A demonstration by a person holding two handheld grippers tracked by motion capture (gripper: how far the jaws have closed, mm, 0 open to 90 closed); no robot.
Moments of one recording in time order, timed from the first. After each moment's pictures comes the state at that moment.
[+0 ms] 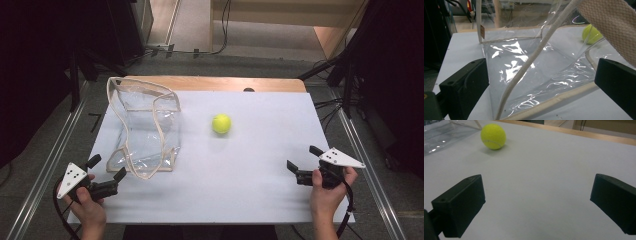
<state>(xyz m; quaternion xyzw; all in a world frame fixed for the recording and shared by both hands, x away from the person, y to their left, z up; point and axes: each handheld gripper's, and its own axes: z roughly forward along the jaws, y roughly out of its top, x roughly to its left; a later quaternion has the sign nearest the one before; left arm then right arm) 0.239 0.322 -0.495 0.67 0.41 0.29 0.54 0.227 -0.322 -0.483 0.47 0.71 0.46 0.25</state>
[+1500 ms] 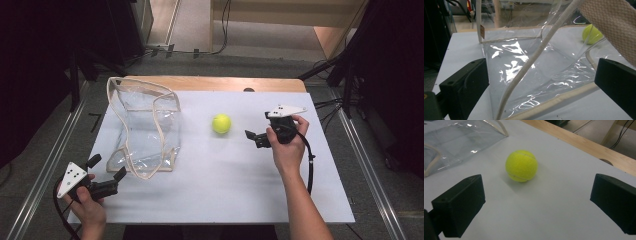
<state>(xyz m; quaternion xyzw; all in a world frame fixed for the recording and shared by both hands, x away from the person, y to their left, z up) 0.240 0.322 -0.495 0.67 0.41 0.29 0.54 0.341 -0.225 -0.431 0.39 0.79 0.43 0.19</state>
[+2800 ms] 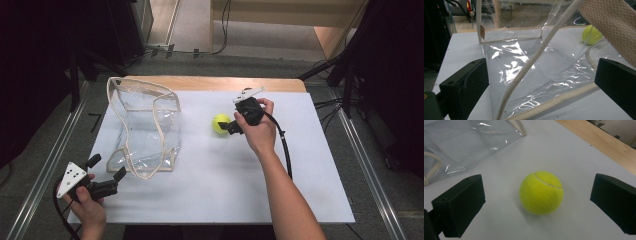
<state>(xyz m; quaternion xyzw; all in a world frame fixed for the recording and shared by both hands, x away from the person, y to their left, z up) 0.240 0.322 -0.495 0.67 0.41 0.29 0.55 0.408 -0.154 -0.430 0.34 0.85 0.39 0.13</state>
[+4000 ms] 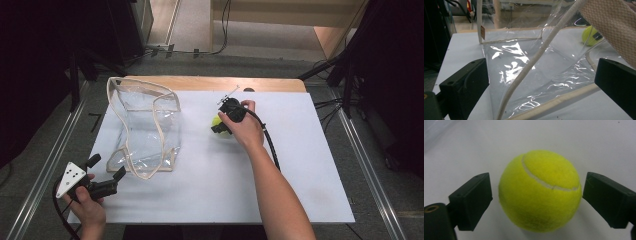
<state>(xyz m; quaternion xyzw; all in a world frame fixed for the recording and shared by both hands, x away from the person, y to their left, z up) 0.240 0.323 -0.494 0.67 0.41 0.29 0.55 0.453 -0.119 -0.475 0.38 0.89 0.25 0.06</state>
